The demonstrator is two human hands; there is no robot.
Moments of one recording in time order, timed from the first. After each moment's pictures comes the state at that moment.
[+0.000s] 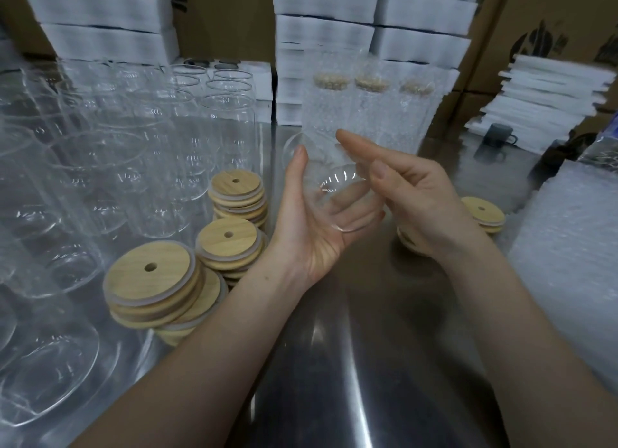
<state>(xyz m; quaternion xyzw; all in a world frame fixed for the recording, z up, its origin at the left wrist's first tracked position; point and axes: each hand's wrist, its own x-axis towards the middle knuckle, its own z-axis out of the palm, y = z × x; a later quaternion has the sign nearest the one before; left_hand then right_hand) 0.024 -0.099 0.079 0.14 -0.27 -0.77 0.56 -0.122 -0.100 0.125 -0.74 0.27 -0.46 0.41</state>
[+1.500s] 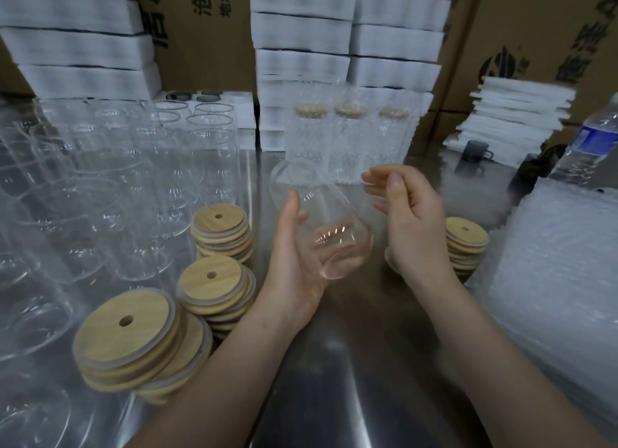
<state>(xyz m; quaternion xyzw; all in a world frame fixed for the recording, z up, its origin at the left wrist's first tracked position) 0.016 -0.105 0.070 0.25 -0.30 -0.70 0.60 -0.118 -0.115 0.105 -0.62 0.45 -0.62 0.17</state>
